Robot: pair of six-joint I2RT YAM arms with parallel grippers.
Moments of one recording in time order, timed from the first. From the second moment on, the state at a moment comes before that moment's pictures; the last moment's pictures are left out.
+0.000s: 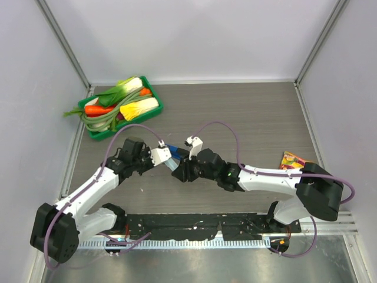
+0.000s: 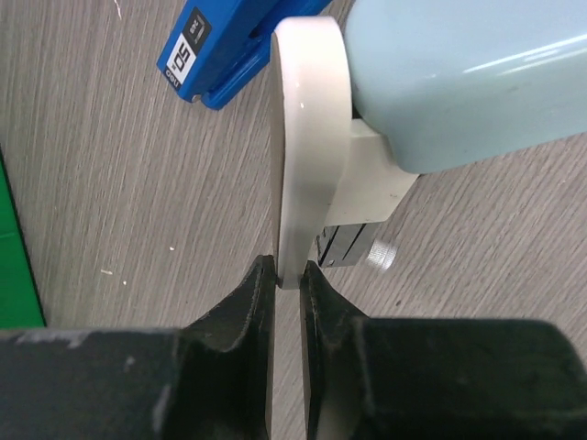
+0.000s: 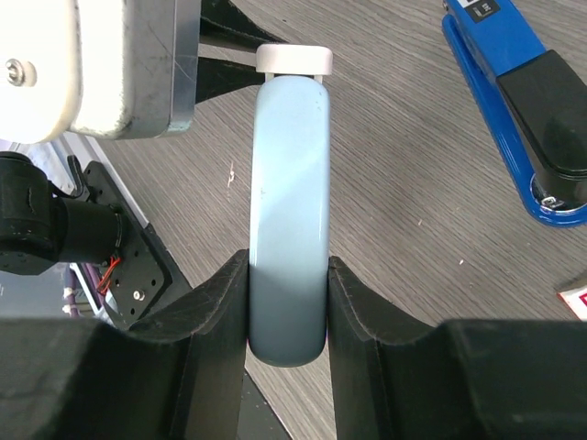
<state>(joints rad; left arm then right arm) -0.43 1.04 0.60 -0.43 0.18 0.75 1.08 1.41 0.73 0.26 0.00 0.59</state>
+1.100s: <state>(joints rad) -0.09 1.03 0.92 -0.66 0.37 0.33 1.05 1.69 1.14 0.17 0.09 0.39</state>
